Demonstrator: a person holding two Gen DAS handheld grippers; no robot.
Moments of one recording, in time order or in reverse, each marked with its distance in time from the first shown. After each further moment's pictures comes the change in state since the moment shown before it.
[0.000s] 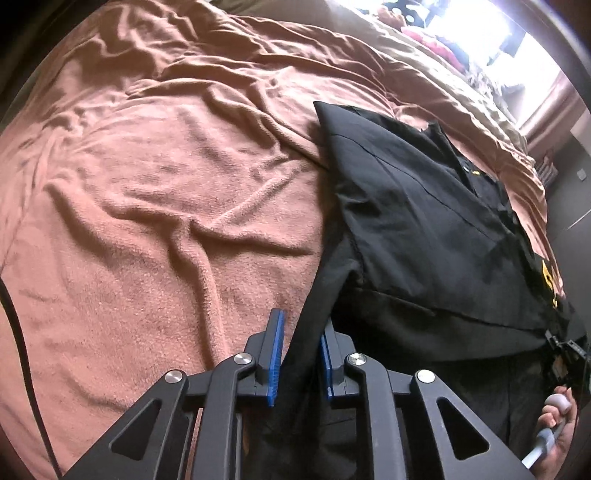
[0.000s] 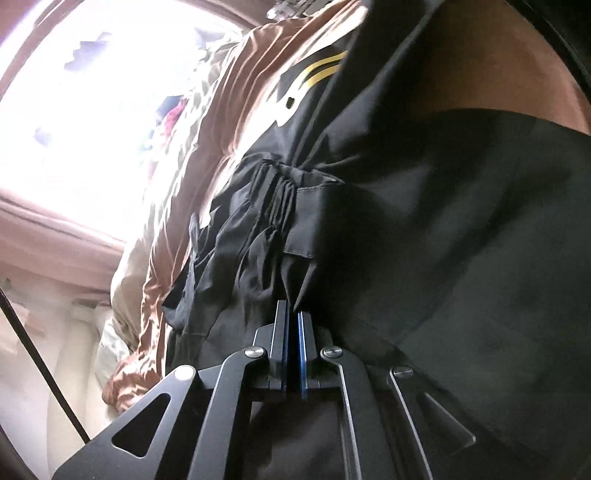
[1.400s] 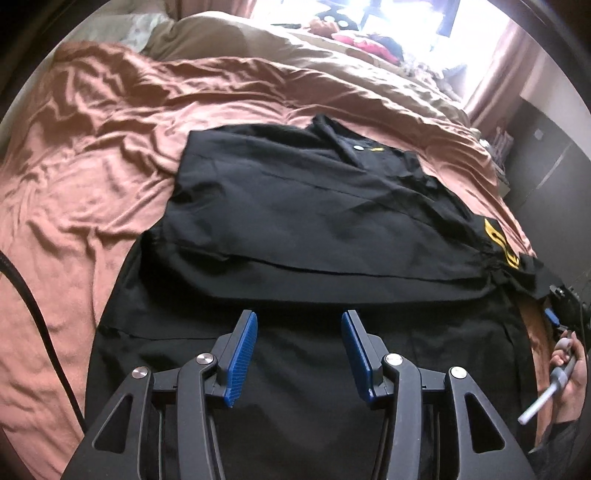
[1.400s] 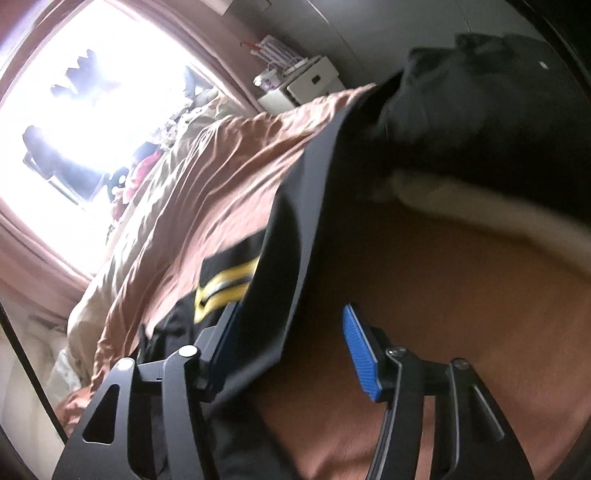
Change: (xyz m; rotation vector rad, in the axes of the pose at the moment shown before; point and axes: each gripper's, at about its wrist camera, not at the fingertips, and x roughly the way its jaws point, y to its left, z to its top) left arm -0.042 -0.124 -0.052 0.139 -0.085 -0.071; right arm -0.125 -0.050 0.177 -0.142 -0.227 -0.196
